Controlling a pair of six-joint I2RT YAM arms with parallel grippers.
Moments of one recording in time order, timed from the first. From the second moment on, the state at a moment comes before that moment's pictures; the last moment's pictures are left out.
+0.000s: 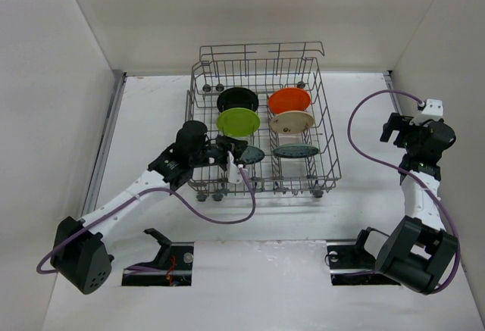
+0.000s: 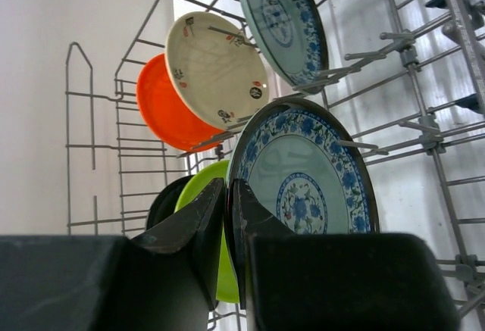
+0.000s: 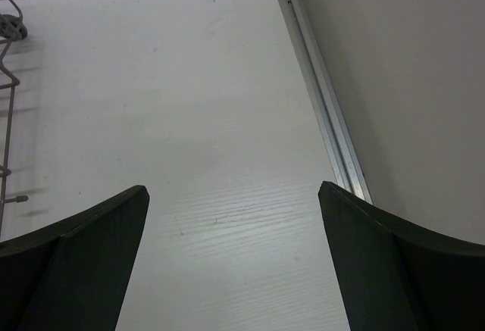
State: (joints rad) left arm -0.61 1.11 0.80 -0.10 0.60 1.28; right arm -0.50 1.10 0.68 0.14 -0.31 -0.09
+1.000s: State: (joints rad) left arm -0.61 1.12 0.61 0.05 0.56 1.20; right arm -0.50 1.10 0.68 0.14 -0.31 -0.09
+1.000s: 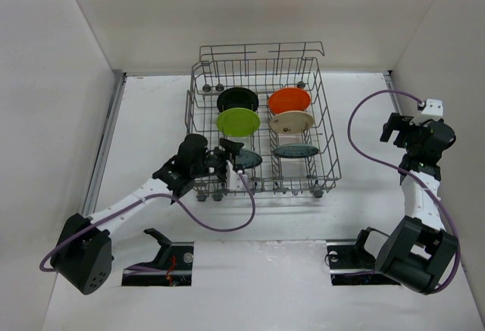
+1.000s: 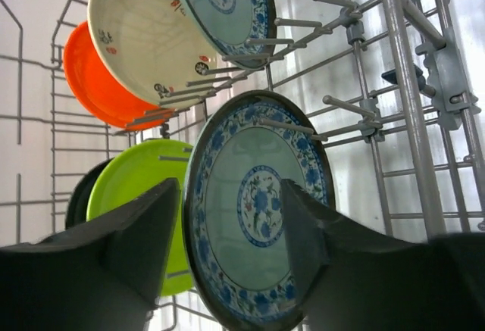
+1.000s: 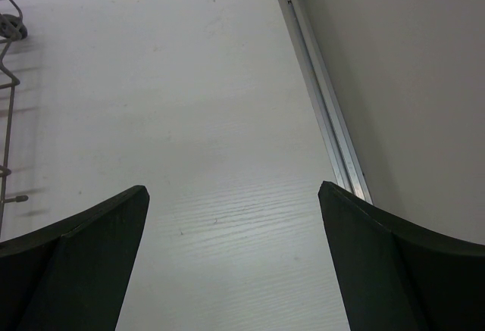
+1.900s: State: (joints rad) left arm -0.43 1.15 1.19 -0.06 0.08 0.80; right arm -0.50 1.10 0.68 0.14 -0.31 -0.09
